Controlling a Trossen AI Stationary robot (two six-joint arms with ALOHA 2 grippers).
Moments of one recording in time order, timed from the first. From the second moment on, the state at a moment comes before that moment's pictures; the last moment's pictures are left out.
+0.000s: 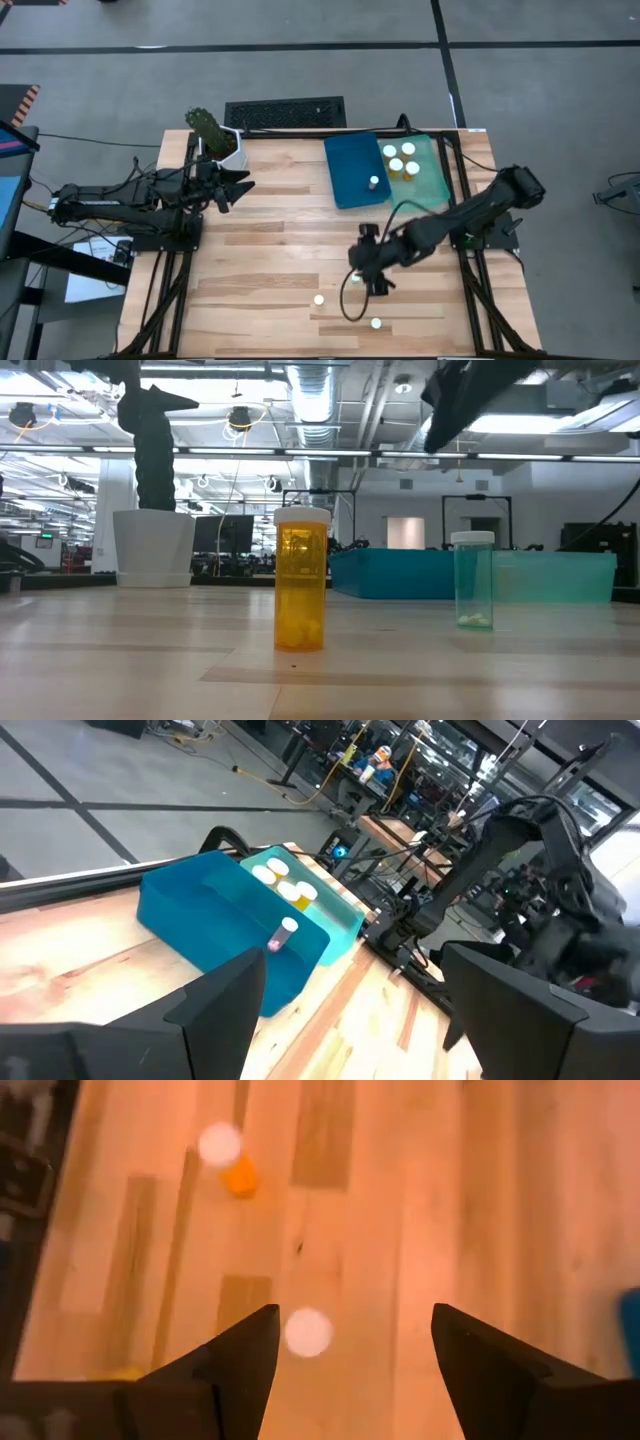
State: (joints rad) left arm 0.00 0.52 0.57 -0.18 -0.36 -0.66; right arm 0.41 1.59 1.24 -0.66 0.16 0.31
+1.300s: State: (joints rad) left arm 0.00 0.52 0.57 -0.20 -0.35 -0.70; right arm 0.46 1.81 1.21 -0.56 0.18 0.35
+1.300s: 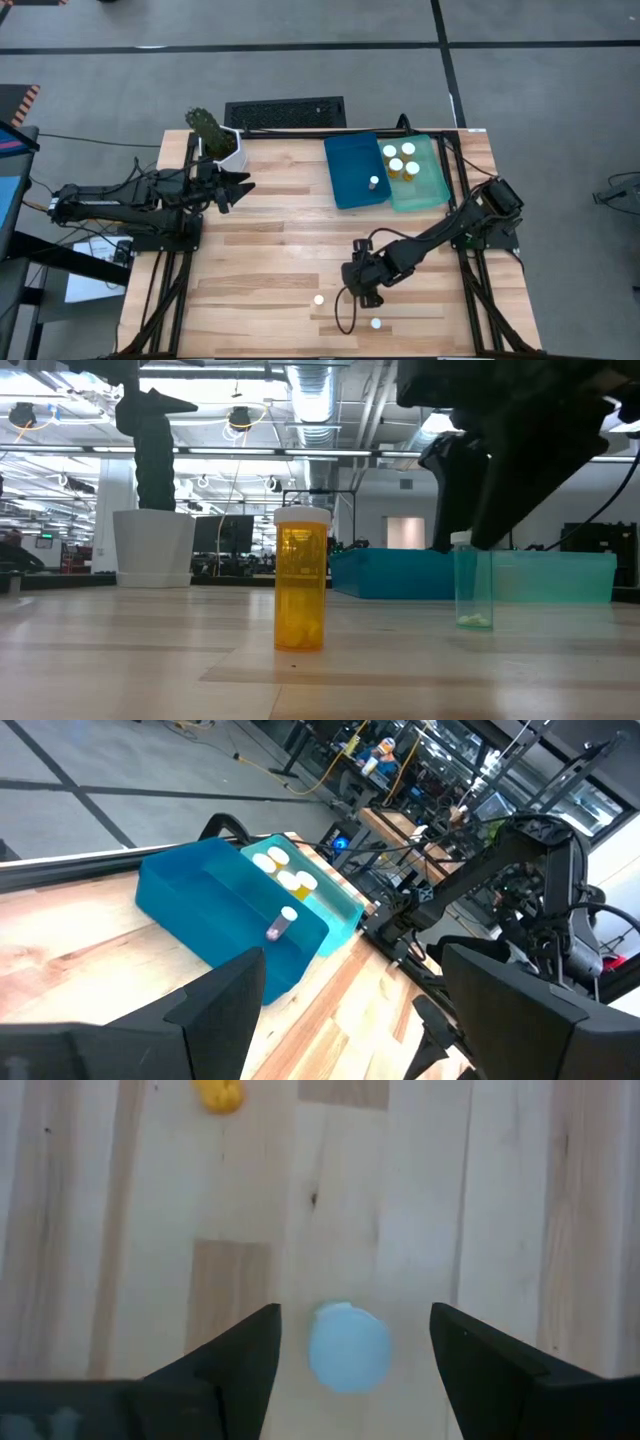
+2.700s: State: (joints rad) left arm 0.00 0.52 0.57 -0.19 -0.35 -0.70; right arm 0.03 1.37 1.21 -0.72 0.24 0.16
